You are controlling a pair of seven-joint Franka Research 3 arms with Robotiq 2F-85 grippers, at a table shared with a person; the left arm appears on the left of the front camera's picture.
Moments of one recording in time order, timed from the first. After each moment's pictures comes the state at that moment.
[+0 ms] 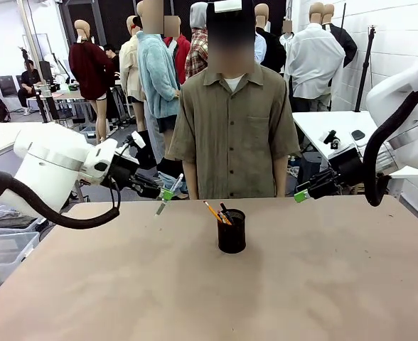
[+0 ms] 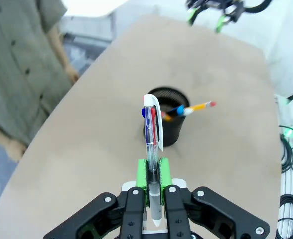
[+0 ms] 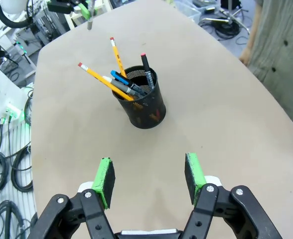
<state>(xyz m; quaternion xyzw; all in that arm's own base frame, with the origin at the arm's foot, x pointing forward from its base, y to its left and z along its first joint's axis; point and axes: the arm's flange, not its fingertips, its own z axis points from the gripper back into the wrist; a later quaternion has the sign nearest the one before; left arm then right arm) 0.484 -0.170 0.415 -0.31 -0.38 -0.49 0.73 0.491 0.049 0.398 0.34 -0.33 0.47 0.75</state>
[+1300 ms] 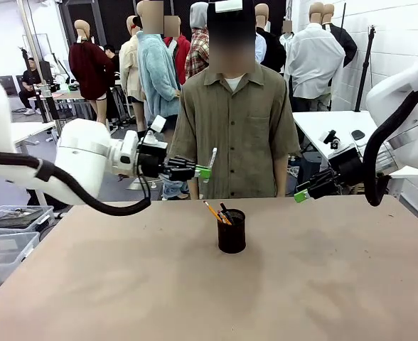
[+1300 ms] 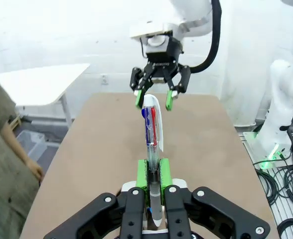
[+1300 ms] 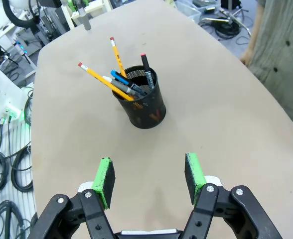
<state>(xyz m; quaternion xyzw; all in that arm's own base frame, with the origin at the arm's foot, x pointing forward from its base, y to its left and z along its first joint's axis) 0.521 -0.255 0.425 -0.44 -0.43 -0.54 0.57 0.491 0.050 0.398 0.34 -0.33 0.47 0.75</state>
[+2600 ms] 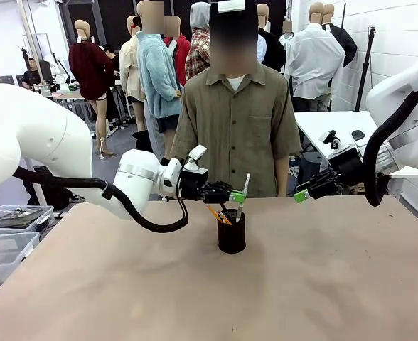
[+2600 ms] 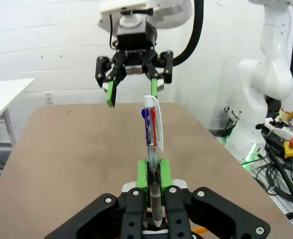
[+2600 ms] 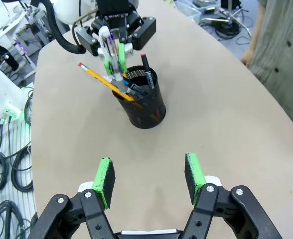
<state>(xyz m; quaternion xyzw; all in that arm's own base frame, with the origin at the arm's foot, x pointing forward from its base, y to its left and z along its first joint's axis) 0.579 -0.342 0.321 -0.56 -0.36 -0.57 0.49 0.491 0.050 0.398 0.34 -0.33 0.47 0.75</state>
